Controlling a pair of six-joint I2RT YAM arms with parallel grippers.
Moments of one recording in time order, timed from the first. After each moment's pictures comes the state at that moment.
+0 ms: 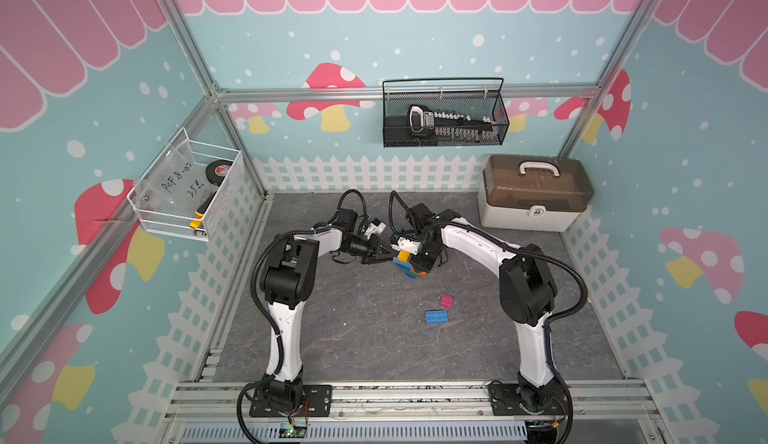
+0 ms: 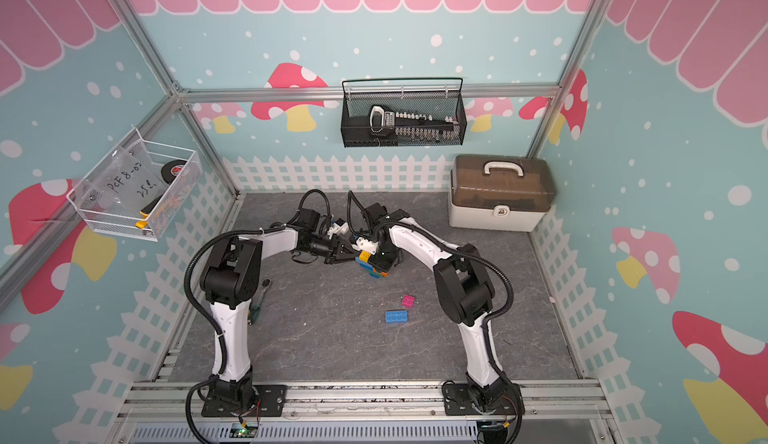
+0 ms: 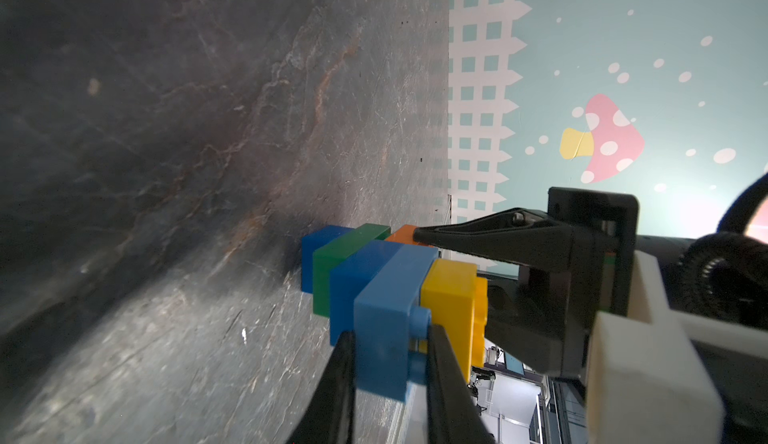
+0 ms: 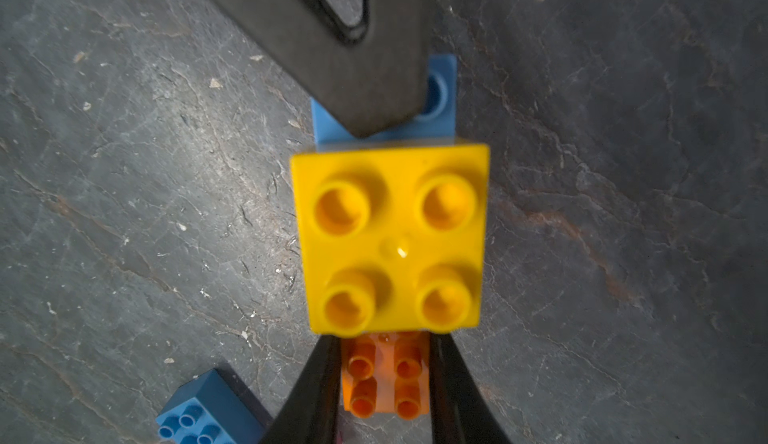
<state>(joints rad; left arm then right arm) -0.22 2.18 1.43 -0.43 1.22 -0.32 0.61 2.08 1.73 -1.02 -0.10 -0.50</state>
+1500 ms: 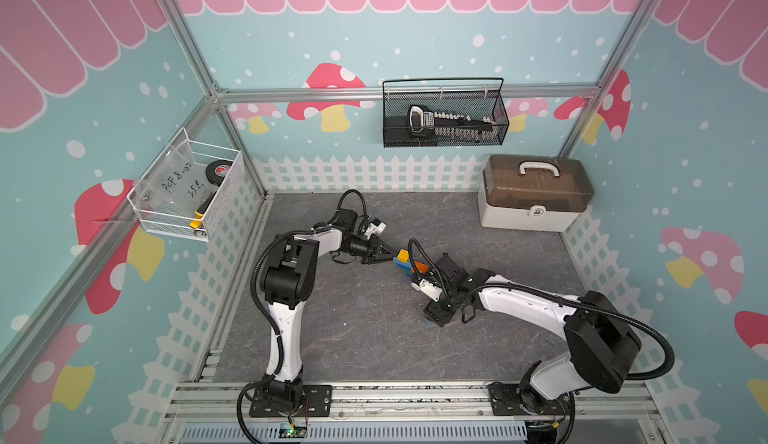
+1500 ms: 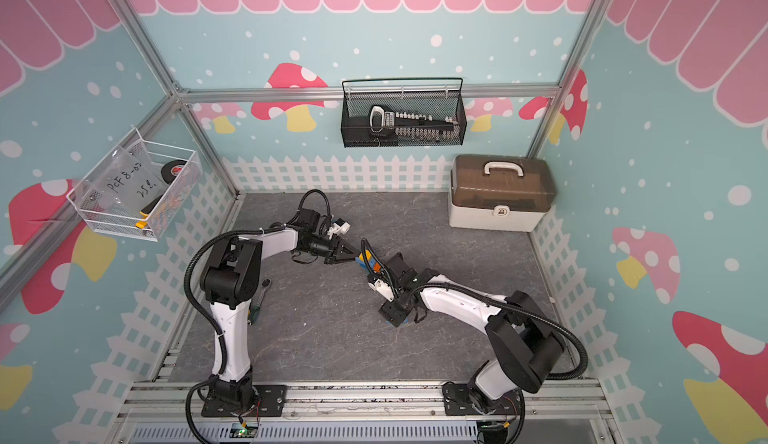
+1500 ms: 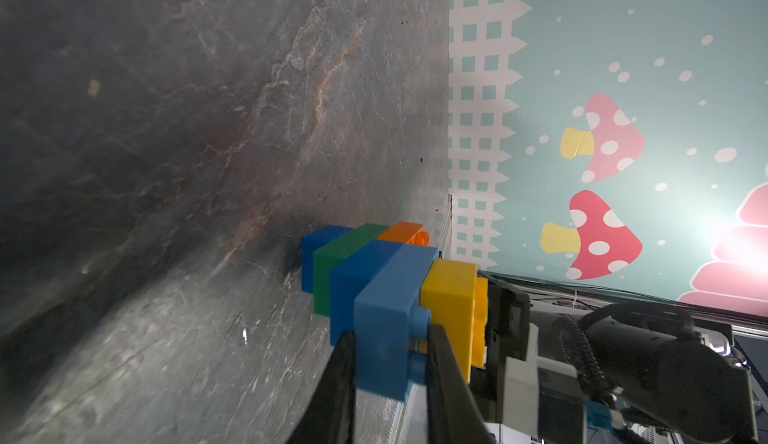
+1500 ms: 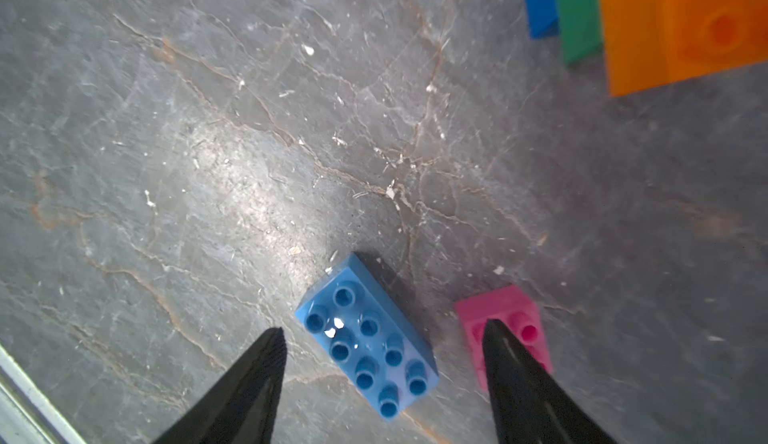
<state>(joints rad) -0.22 2.18 1.43 -0.43 1.21 -0.32 0.75 1.53 0.90 -0.59 -0.09 -0.16</state>
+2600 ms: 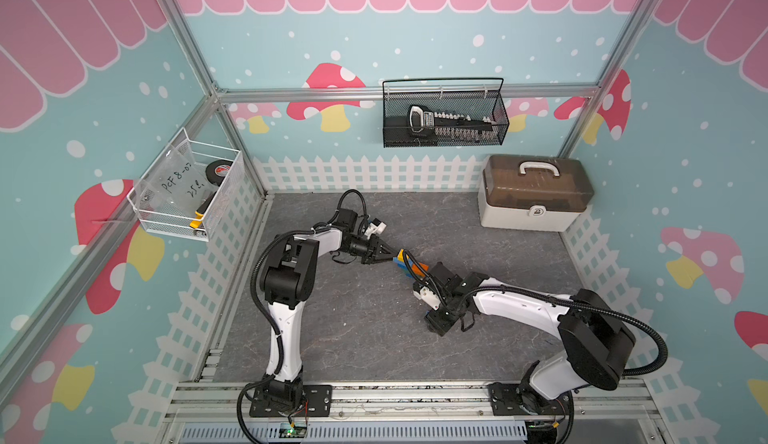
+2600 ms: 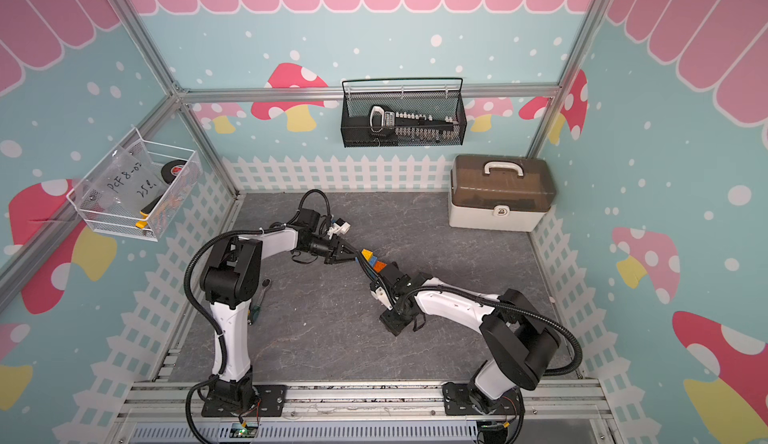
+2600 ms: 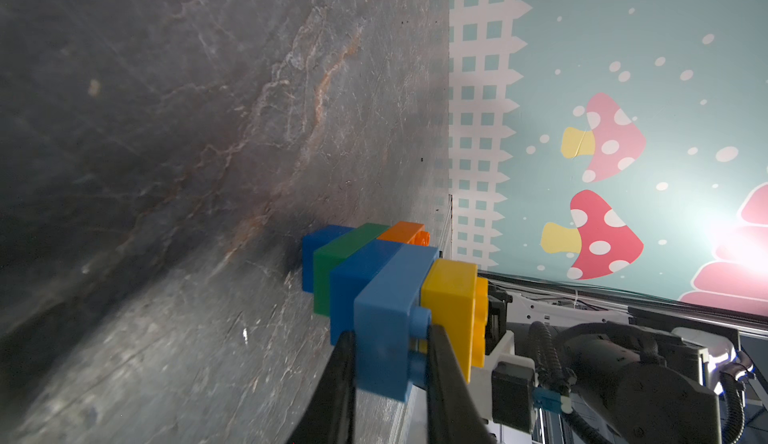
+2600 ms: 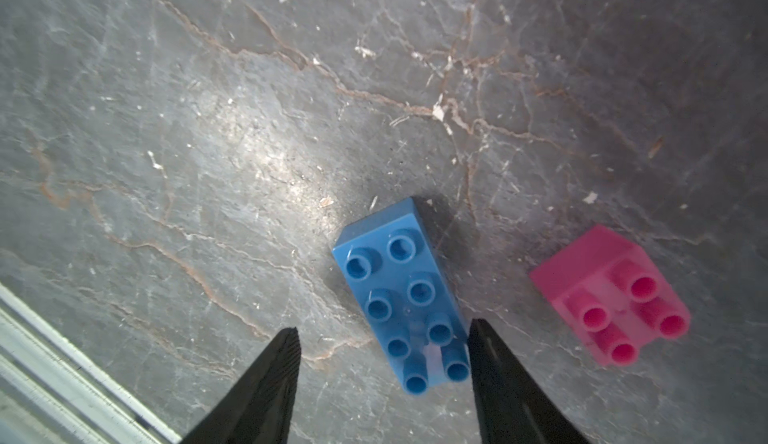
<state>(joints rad) -0.22 2.18 1.43 -0.43 1.21 -0.31 0.81 1.55 0.90 -0.70 -0.07 0.01</state>
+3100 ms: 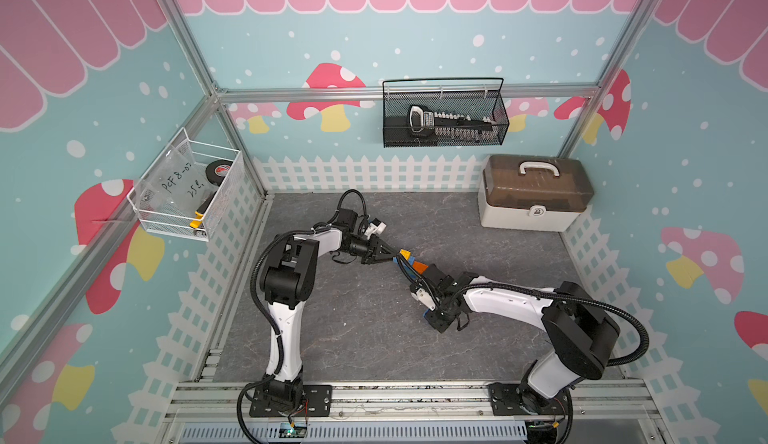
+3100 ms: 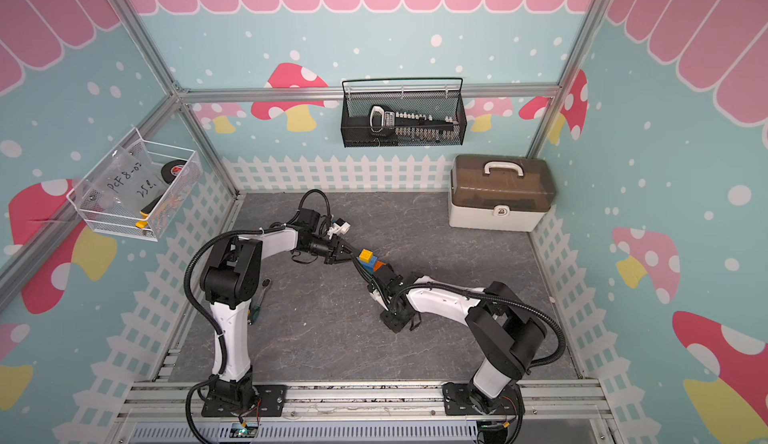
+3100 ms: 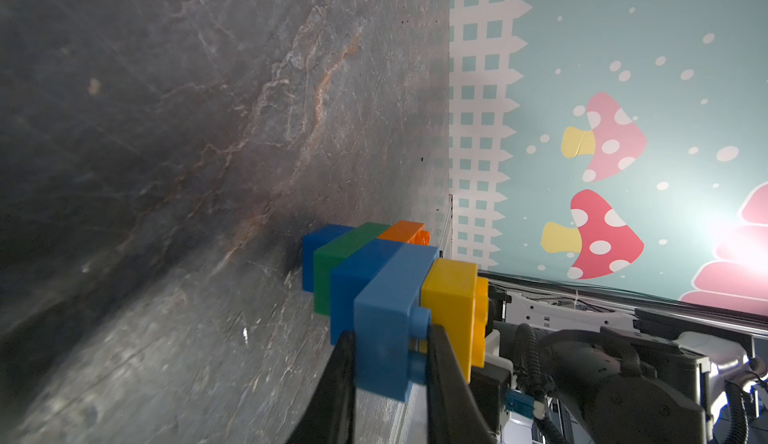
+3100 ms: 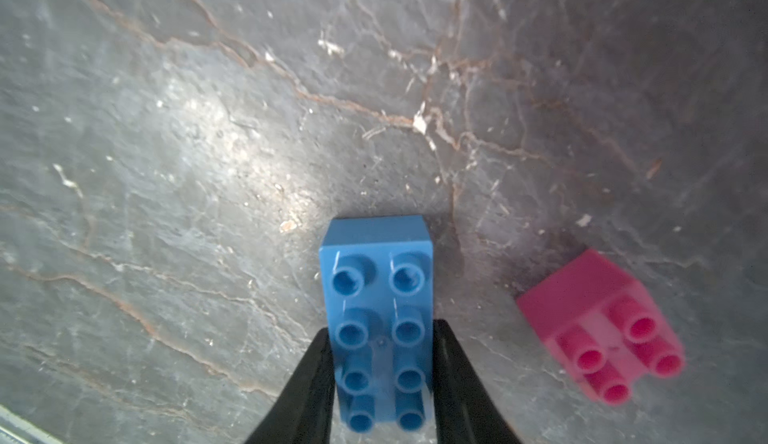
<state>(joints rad) -0.22 2.18 1.43 -0.43 1.21 -0.31 0.83 1.62 0.94 -0.70 -0.01 -0.02</state>
